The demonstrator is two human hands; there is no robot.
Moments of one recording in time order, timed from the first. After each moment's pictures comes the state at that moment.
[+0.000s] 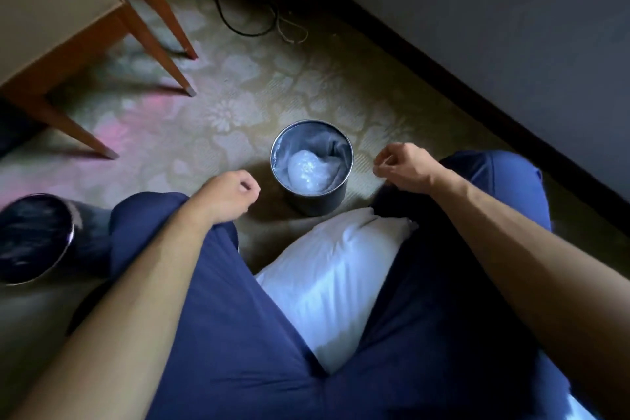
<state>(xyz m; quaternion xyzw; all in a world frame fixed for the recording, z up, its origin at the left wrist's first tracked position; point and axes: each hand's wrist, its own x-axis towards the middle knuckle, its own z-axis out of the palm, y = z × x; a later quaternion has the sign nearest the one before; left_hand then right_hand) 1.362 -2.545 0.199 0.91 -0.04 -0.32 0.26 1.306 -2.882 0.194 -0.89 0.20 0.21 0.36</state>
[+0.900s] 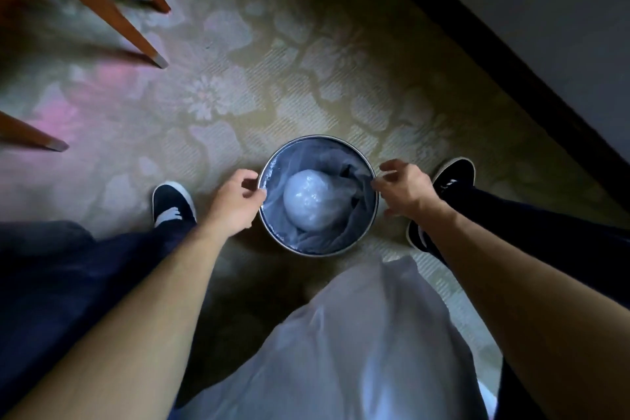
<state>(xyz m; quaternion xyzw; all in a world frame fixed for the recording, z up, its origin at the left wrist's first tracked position) 1.495 -2.605 0.025 0.85 0.14 -0.35 0.36 1.444 -2.897 0.018 -0.80 0.35 0.24 0.43</state>
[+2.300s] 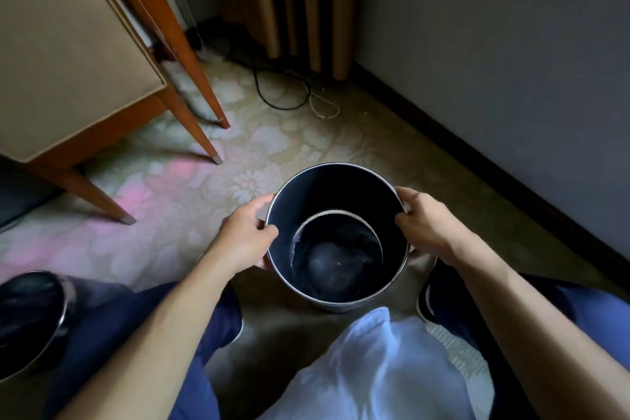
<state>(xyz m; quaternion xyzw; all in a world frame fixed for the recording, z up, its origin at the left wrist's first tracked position) 1.480 -2.588 0.197 0.87 0.07 -0.25 0.43 1.431 -2.872 0.217 -0.88 0.19 0.17 0.41</state>
